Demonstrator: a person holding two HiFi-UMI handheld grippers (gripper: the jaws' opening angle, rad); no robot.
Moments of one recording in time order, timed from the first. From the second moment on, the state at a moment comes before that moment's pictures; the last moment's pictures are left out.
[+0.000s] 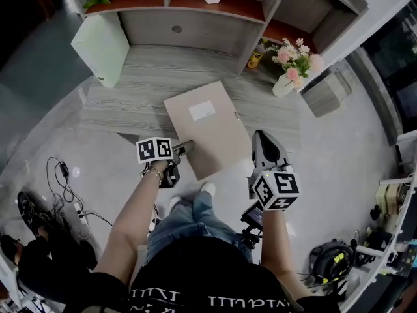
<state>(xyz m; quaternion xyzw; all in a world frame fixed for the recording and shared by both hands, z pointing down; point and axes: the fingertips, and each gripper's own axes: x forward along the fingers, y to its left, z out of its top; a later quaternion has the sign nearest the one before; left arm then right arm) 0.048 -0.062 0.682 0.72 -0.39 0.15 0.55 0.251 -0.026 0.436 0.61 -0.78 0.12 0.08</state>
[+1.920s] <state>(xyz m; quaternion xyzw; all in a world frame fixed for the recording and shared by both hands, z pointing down) 0.032 -0.173 0.538 0.74 -0.32 0.43 0.41 0.295 -0.092 0.375 0.60 -0.79 0.08 0.03</state>
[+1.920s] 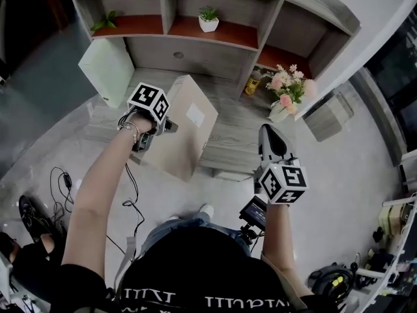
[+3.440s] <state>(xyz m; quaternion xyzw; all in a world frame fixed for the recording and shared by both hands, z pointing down) 0.054 -0.252 0.530 0.59 -0.29 0.75 0.07 0.354 -0.134 0.421 0.57 -0.81 0.08 0.08</state>
